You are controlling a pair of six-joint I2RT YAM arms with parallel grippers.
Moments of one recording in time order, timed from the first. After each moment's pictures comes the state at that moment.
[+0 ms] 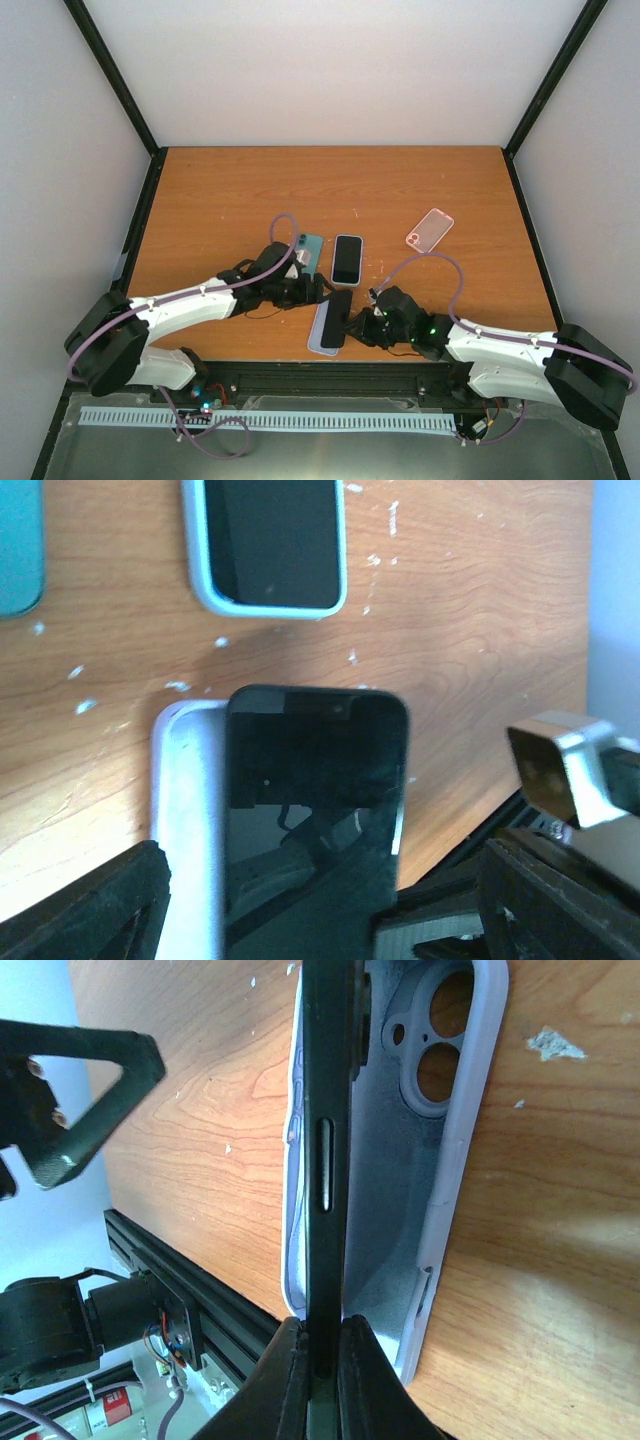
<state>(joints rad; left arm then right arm) -0.80 1.32 0.67 -0.13 0.34 -0.90 0.96 1.06 0.28 0.08 -0.26 1.26</state>
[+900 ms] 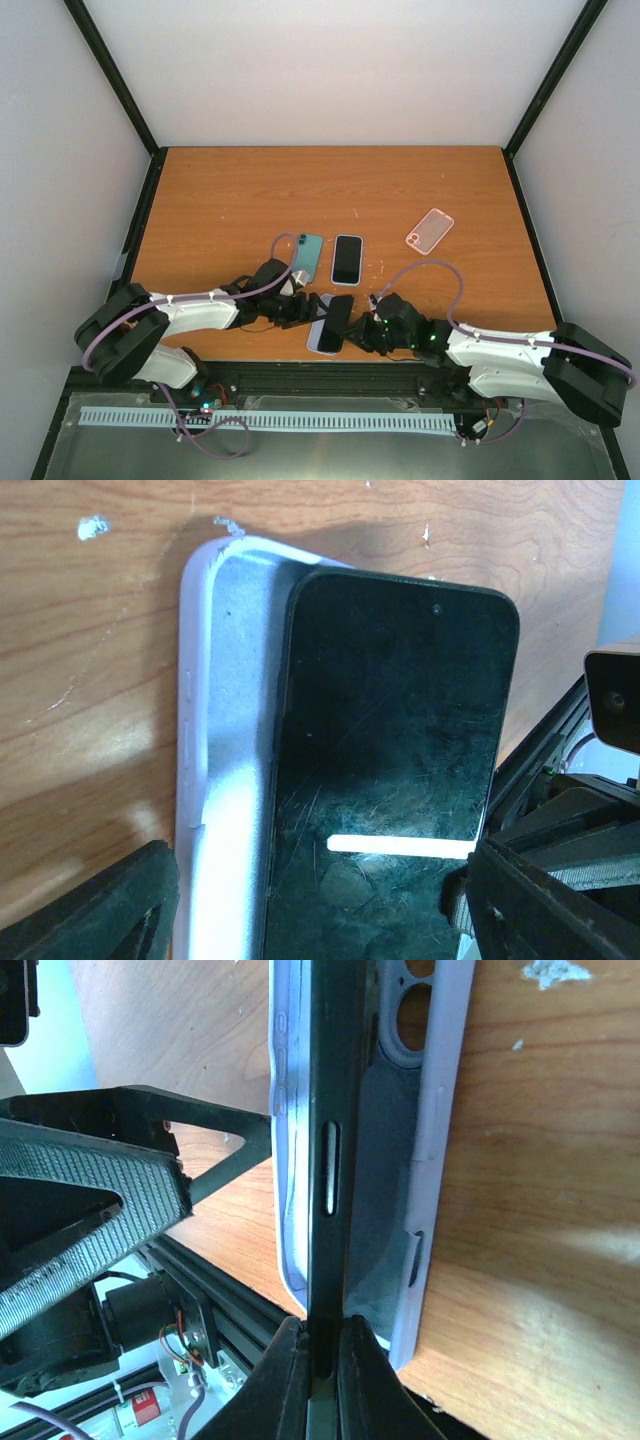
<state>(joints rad) -0.79 1.39 0.47 0.07 0.50 -0.93 1.02 1.06 0.23 0.17 -0.23 1.37</state>
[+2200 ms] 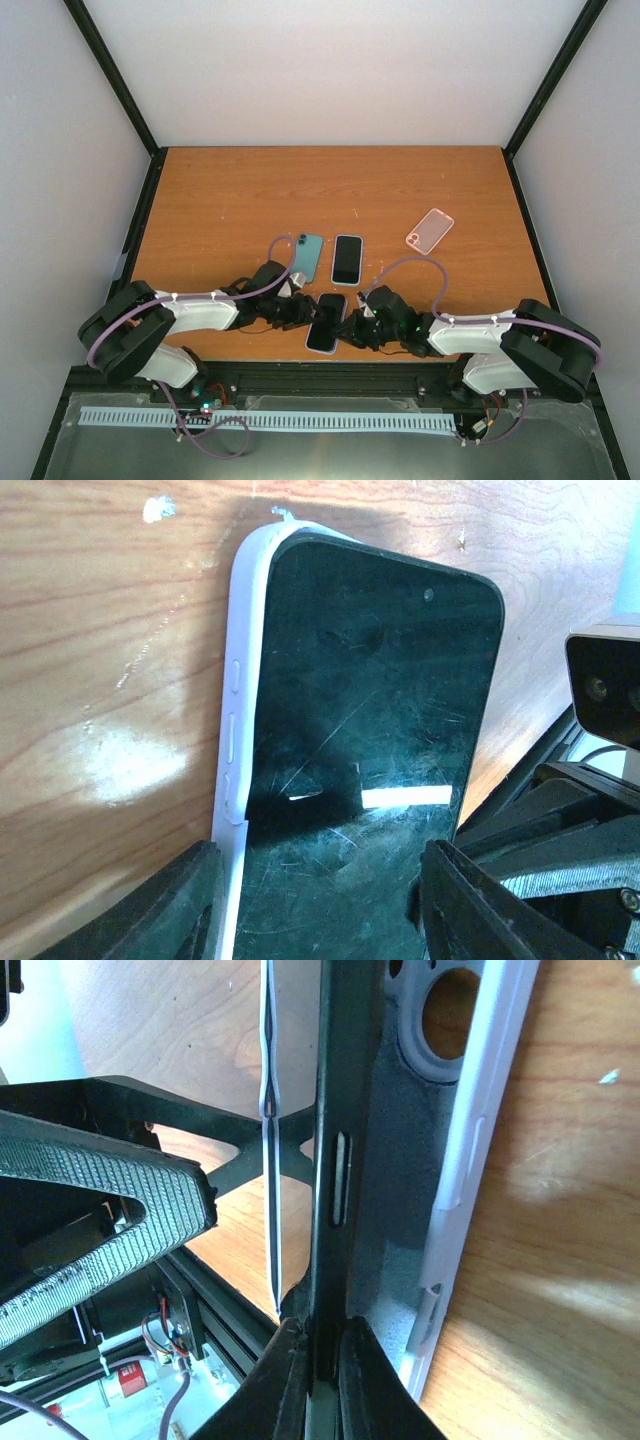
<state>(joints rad) -0.78 1.42 0.44 0.13 0.52 -0.96 0.96 1.30 0.28 0.32 -0.36 1.28</state>
